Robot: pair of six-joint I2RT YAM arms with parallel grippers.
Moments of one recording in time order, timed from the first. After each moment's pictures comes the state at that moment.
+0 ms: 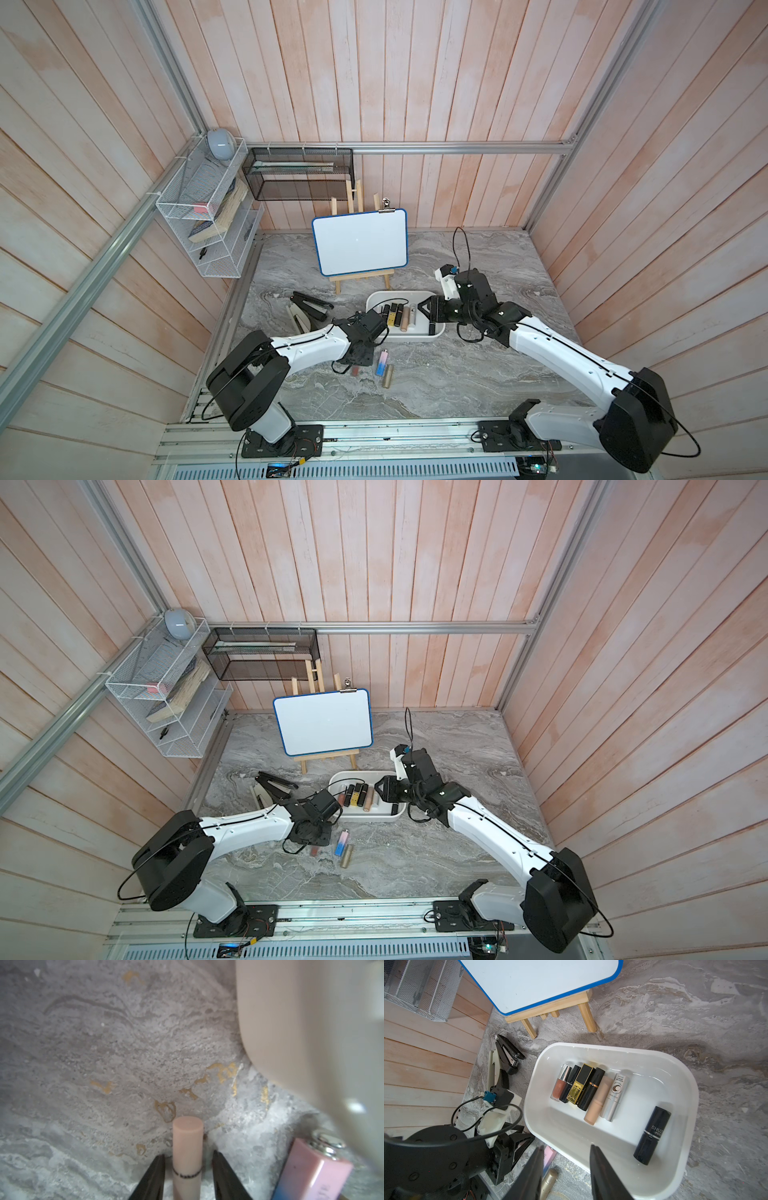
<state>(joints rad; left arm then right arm) -0.80 1.58 0.83 -0.63 -0.14 -0.65 0.62 1.25 0.89 -0.34 -0.23 0.56</state>
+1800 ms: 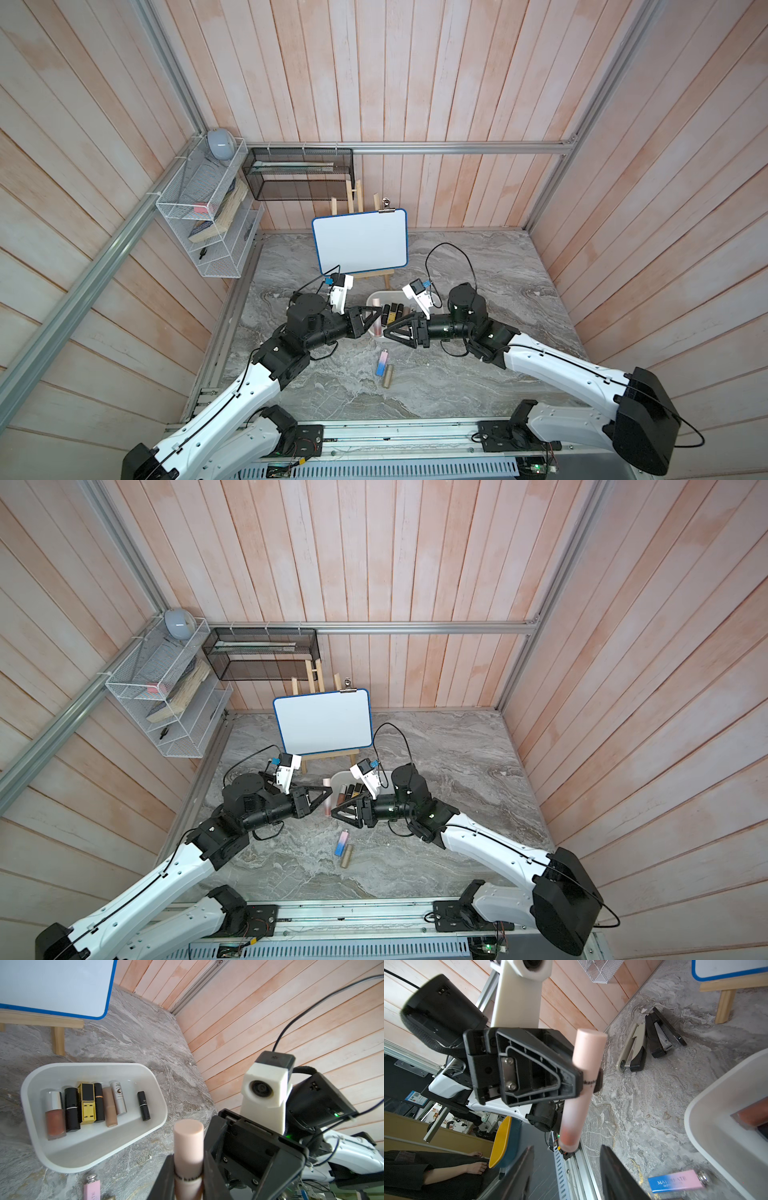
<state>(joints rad) -0.60 0.89 0.69 -0.08 0.44 -0.75 0.82 1.21 0.76 0.18 -0.73 0.67</state>
